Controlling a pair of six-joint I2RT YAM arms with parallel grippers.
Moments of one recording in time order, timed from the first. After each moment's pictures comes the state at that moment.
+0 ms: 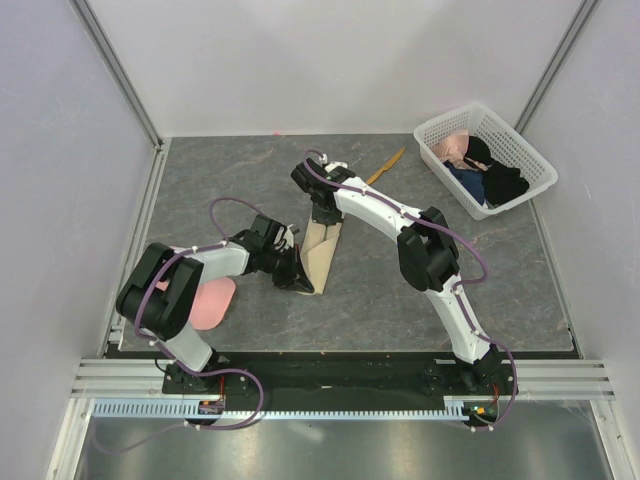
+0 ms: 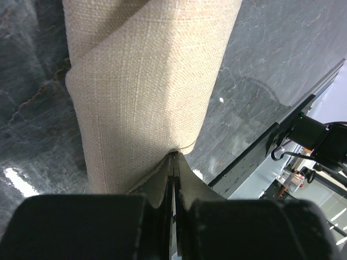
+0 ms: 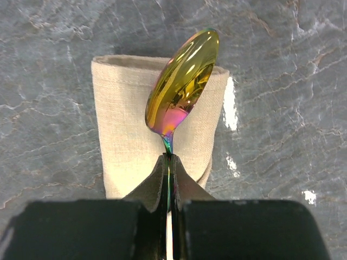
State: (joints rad) left arm -0.45 1.64 0.75 -0.18 0.60 -0.61; right arm 0.74 2.34 2.09 -0.94 0.38 0.84
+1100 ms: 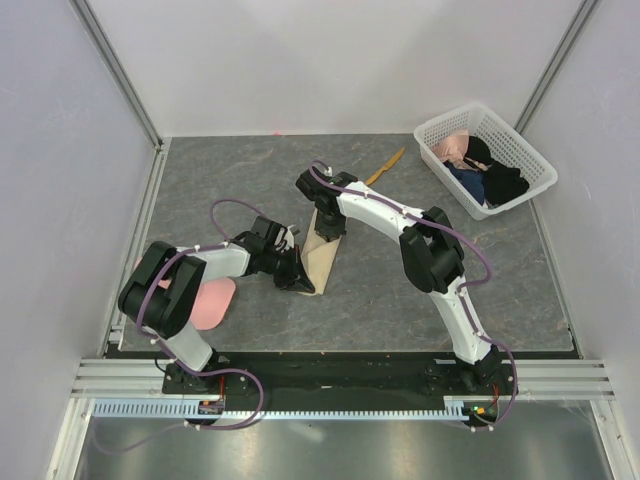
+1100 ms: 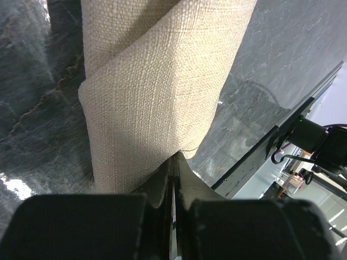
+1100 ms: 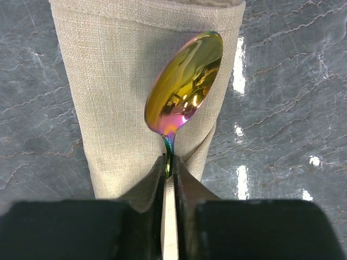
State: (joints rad) left arm -0.45 1.66 0.73 -0.13 0.60 -0.63; right arm 0.74 2.29 1.98 -0.98 0.24 0.90
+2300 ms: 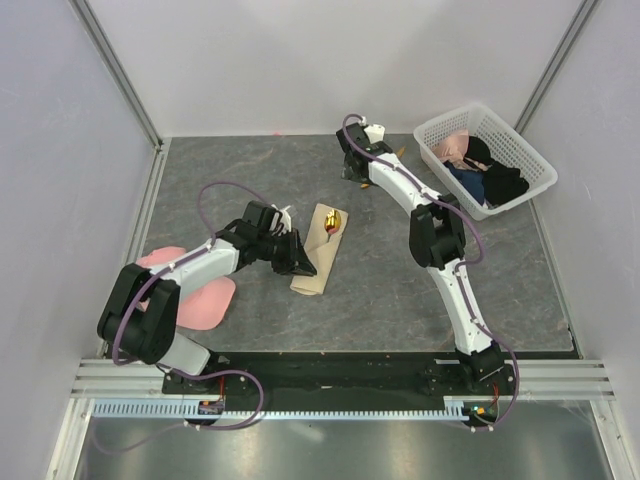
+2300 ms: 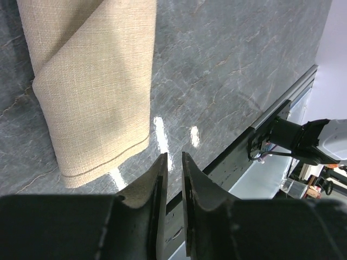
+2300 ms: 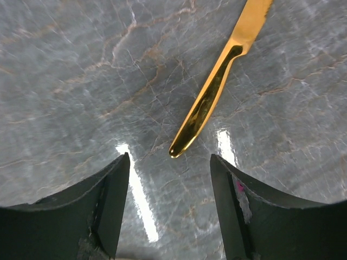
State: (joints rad) left arm -0.45 1.49 0.82 -0.24 0.58 -0.60; right arm 0.47 2.52 2.33 -0.76 0.46 0.63
